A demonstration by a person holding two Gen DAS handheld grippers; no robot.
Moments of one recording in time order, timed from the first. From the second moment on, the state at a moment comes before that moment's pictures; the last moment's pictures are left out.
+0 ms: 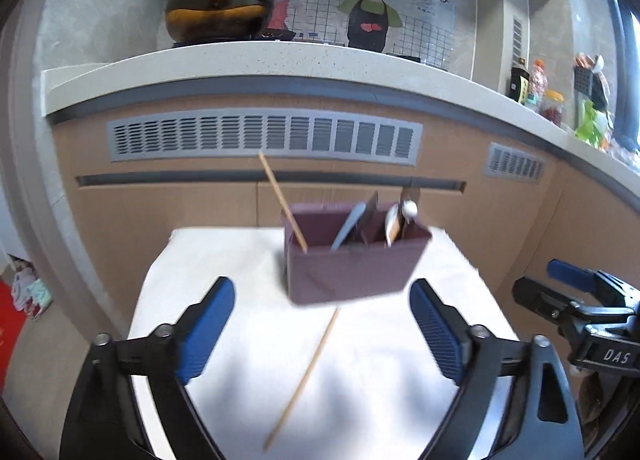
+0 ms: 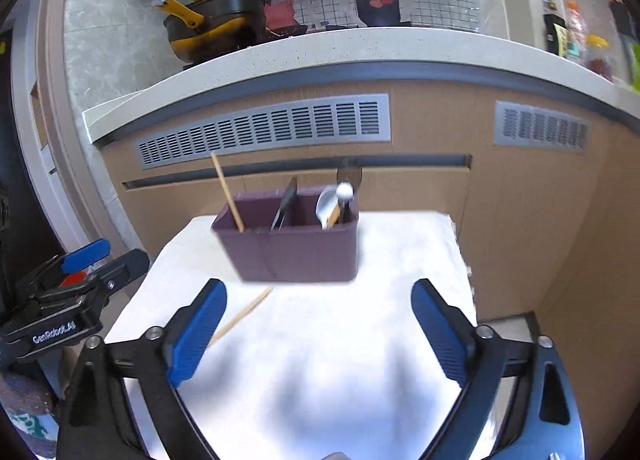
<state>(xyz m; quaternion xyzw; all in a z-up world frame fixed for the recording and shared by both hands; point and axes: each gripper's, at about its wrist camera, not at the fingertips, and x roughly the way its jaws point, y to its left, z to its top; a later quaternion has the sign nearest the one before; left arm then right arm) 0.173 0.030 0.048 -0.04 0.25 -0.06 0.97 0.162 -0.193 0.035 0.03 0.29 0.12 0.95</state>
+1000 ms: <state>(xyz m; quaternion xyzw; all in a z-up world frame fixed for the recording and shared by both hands) 0.057 0.010 0.004 -0.02 0.25 0.00 0.97 0.068 -0.201 0.001 -0.01 0.25 0.02 0.97</state>
